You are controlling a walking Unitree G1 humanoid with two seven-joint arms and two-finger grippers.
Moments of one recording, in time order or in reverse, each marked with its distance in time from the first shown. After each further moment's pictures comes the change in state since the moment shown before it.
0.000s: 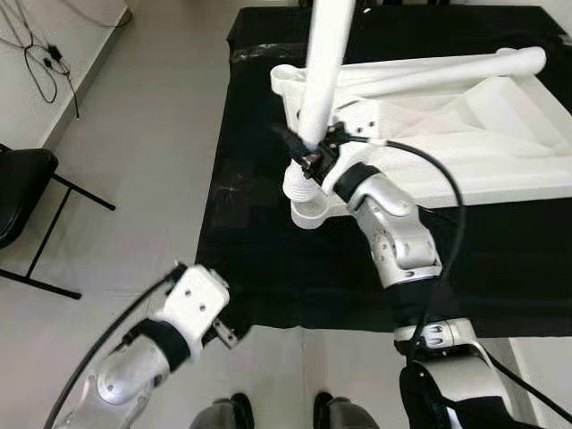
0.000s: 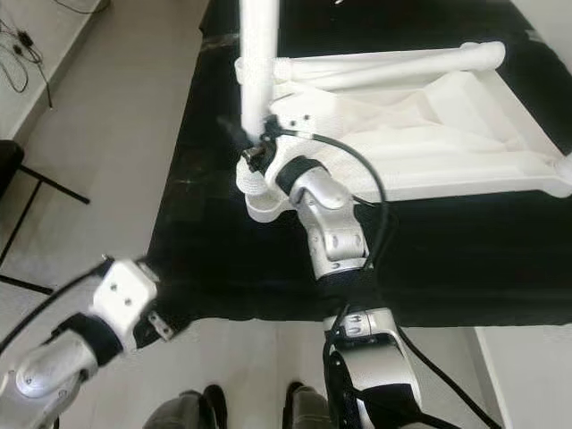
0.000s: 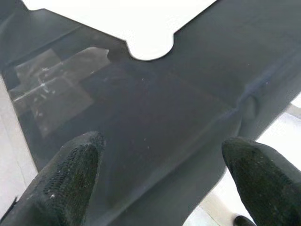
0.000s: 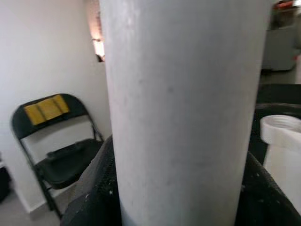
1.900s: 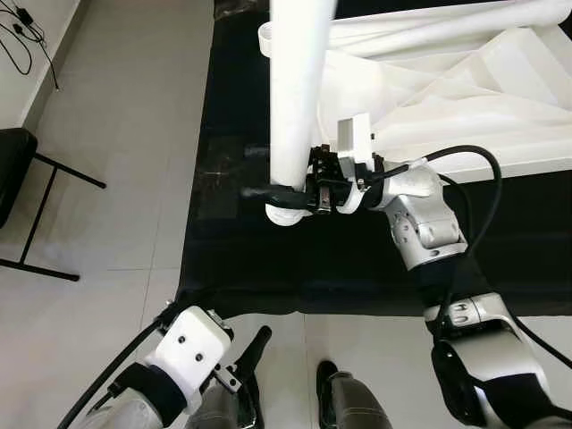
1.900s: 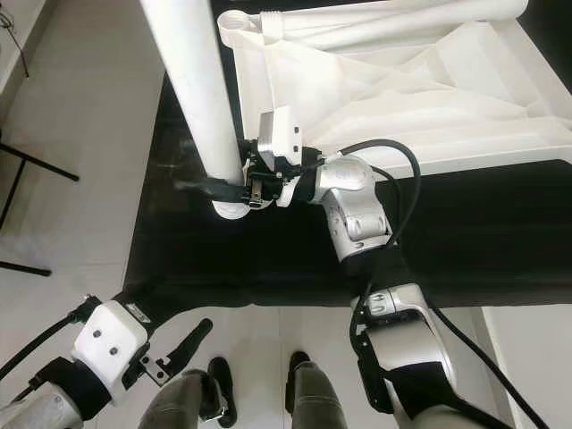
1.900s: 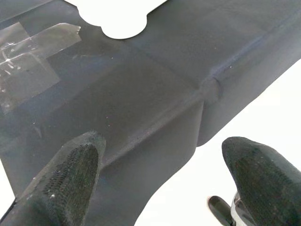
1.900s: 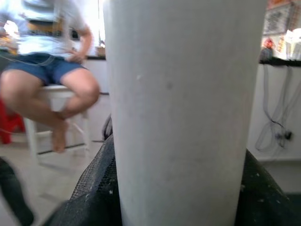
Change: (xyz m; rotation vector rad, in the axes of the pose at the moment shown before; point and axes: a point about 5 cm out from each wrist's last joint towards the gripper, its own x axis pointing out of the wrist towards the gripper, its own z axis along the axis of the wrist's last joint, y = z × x) left arm -0.034 -0.025 0.013 -0.025 0.001 0.031; right arm -0.004 0.005 0.032 -0.200 -0.031 0.743
